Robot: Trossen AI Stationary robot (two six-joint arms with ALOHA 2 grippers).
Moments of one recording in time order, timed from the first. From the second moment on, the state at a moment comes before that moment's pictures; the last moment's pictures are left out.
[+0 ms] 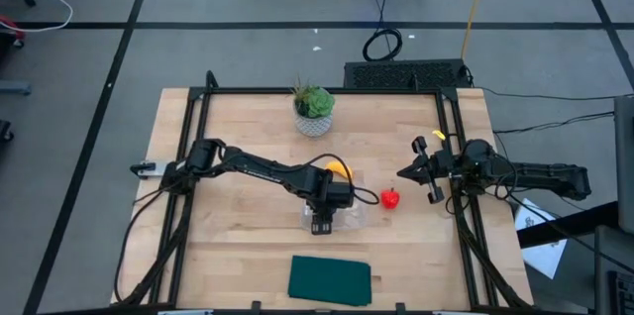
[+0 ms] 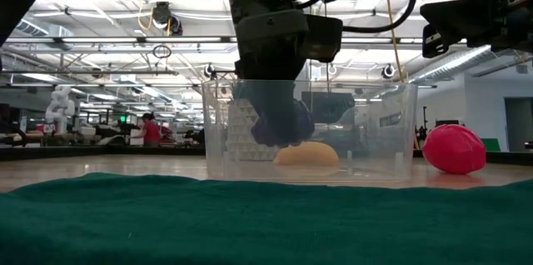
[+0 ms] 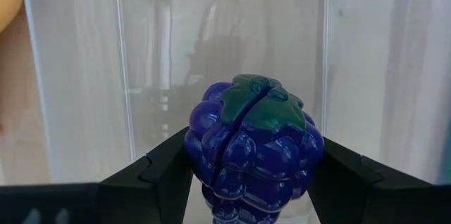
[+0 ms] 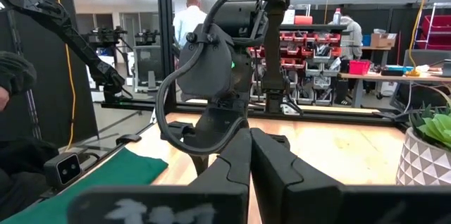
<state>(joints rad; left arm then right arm) -0.15 2.18 1.74 -0.86 0.05 -0.16 -0.16 0.22 0.01 0.33 -0.36 0.04</state>
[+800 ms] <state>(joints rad) -0.15 2.21 1.74 -0.84 0.09 -0.10 -0.16 0.22 0.01 0.33 -0.36 0.04</state>
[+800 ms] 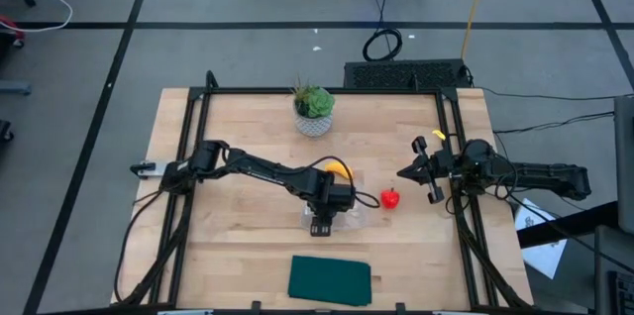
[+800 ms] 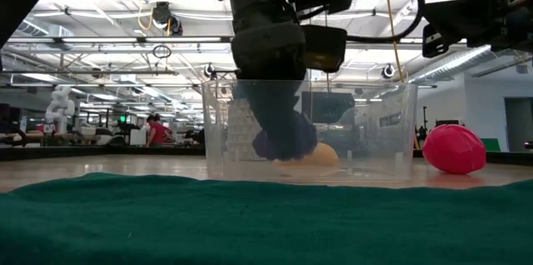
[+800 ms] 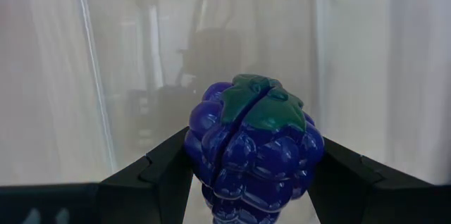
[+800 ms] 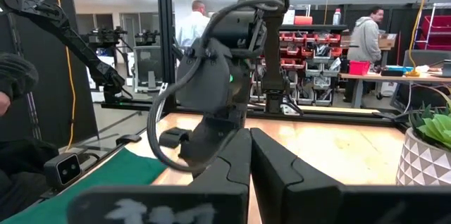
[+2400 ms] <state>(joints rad) -0.14 2.25 1.74 -0.83 0.13 -0.06 -0.16 0.23 0.01 0.33 -0.36 0.04</state>
